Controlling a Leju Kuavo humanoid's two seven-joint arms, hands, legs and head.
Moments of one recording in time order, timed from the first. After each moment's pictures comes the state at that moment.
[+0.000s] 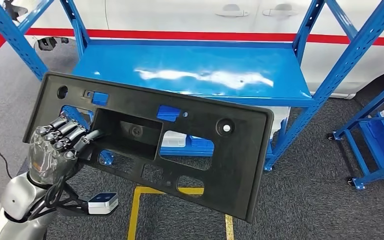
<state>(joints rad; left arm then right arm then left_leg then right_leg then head) -0.20 0.24 -0.32 -1.87 -1.25 0.70 -0.46 -0.06 0.03 0.49 -0.16 -0.67 -0.09 0.15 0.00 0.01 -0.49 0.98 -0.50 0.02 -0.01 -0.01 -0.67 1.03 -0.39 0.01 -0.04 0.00</state>
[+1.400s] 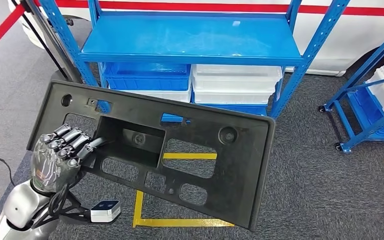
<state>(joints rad) -0.15 0.22 -0.33 -1.90 -1.27 0.70 -0.45 -0.06 0.03 0.44 -0.16 -0.72 -0.06 0.10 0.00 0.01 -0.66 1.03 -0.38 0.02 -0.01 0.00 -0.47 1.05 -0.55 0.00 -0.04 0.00</state>
